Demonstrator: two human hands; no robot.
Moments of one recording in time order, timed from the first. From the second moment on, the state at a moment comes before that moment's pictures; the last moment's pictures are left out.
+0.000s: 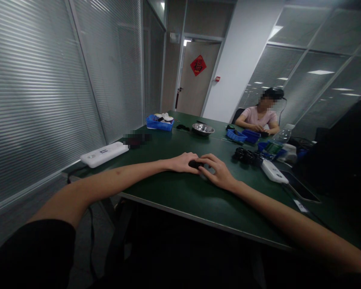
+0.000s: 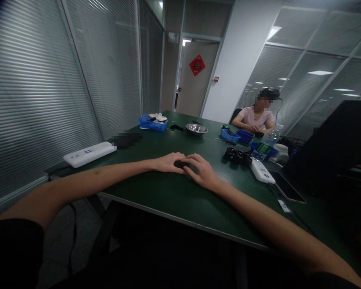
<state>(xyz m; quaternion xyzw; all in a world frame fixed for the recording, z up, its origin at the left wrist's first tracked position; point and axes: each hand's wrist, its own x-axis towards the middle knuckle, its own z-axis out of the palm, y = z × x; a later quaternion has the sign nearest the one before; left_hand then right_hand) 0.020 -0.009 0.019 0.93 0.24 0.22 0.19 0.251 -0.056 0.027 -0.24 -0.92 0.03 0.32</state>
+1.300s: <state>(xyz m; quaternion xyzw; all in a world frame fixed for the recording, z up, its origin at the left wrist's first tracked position) 0.020 -0.012 0.022 0.93 0.23 0.22 0.19 0.245 -0.062 0.030 -0.20 -0.92 0.05 0.33</state>
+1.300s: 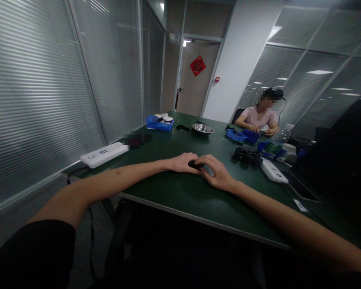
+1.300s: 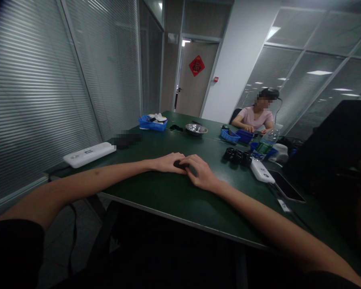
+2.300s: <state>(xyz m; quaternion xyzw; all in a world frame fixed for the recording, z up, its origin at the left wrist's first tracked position) 0.020 -0.014 0.024 0.93 0.24 0.21 0.18 0.252 -0.061 0.025 -0.18 -0.91 -0.02 0.38</state>
